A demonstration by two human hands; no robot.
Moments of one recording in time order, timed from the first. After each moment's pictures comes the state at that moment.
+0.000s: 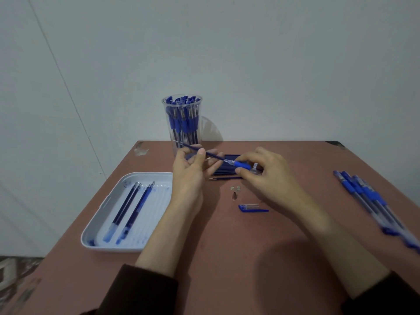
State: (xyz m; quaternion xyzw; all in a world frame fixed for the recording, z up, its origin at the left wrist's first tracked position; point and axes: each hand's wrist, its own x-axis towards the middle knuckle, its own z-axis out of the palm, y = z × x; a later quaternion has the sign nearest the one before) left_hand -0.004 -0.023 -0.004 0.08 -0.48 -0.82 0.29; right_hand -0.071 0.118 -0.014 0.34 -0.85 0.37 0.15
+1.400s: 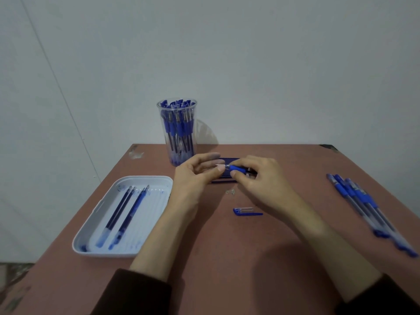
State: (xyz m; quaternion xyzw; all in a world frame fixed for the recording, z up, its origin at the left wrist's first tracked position) left_hand 0.000 -0.025 -0.010 0.07 -0.63 -0.75 0.21; right_hand -0.063 0.117 -0.007 0.34 -0.85 0.39 0.12
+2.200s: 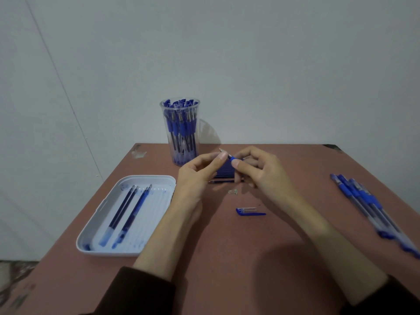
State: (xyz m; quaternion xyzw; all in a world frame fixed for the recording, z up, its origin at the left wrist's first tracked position) left_hand 0.001 -0.020 -0.007 0.06 -0.57 -0.79 0.19; right_hand -0.049 0.112 0.007 0.30 -0.74 0.60 -0.03
